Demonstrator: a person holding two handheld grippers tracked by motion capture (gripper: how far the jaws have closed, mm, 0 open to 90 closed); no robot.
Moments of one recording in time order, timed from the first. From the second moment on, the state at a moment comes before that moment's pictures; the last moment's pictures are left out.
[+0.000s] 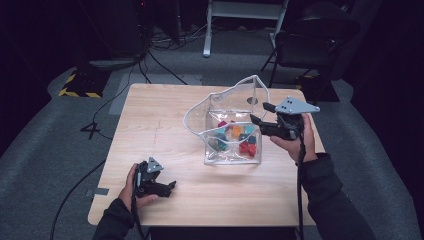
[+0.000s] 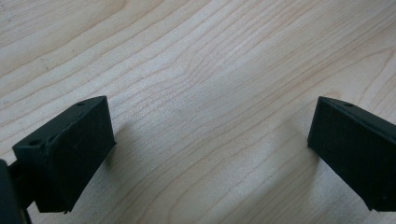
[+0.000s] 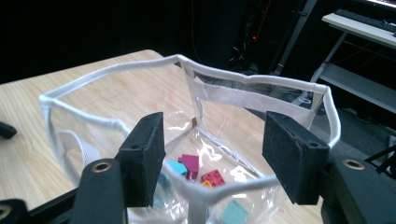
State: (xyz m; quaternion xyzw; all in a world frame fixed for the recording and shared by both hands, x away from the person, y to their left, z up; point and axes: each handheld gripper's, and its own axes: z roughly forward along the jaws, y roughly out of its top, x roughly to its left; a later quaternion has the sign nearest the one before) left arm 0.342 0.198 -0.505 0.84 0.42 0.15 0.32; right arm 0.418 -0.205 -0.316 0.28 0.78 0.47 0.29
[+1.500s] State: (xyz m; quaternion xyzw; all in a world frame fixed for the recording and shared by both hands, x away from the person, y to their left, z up) left arm 0.342 0.198 -0.505 0.84 0.42 0.15 0.32; right arm 0.380 -0.238 -0.379 0.26 0.83 0.42 0.27
